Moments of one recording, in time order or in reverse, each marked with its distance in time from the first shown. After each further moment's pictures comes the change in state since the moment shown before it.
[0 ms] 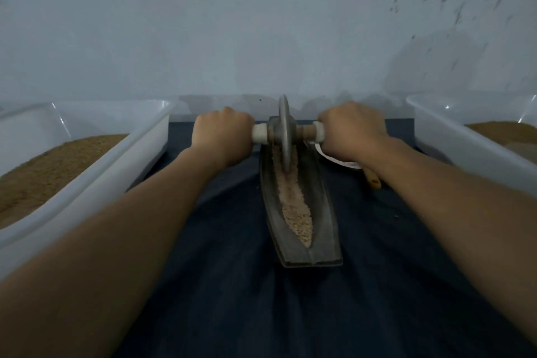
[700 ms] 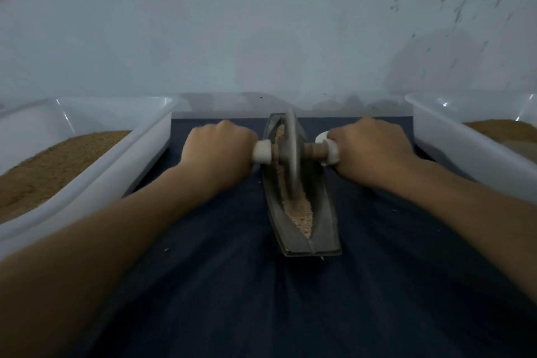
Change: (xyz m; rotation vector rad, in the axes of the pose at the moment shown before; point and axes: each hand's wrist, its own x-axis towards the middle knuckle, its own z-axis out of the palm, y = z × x) left_hand -0.053 -0.002 -0.012 0.065 0.106 0.098; right_hand -0.047 0.018 0.010 -0.032 0.168 -0.119
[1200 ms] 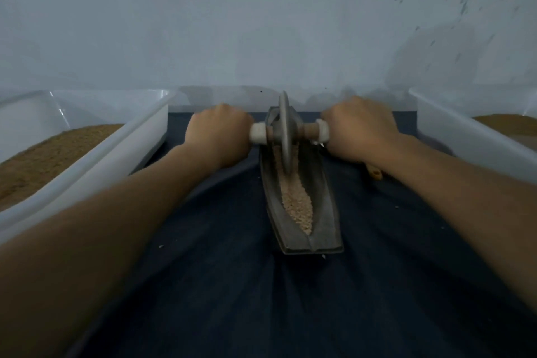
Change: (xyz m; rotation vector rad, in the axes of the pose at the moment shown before) left_hand 0.030 -0.003 0.012 -0.103 -0.145 -0.068; right_hand 0.034 -0.007 -0.005 0.028 -0.159 0.044
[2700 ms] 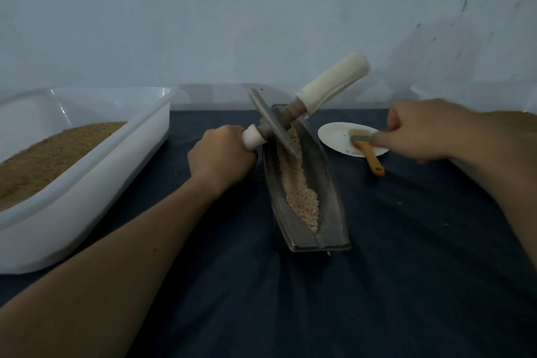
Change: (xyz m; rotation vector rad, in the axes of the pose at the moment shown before) left_hand -0.022 0.004 0.045 -0.491 0.115 -0.305; right_hand -0.042 0.053 -0.039 0.140 -0.361 0.361
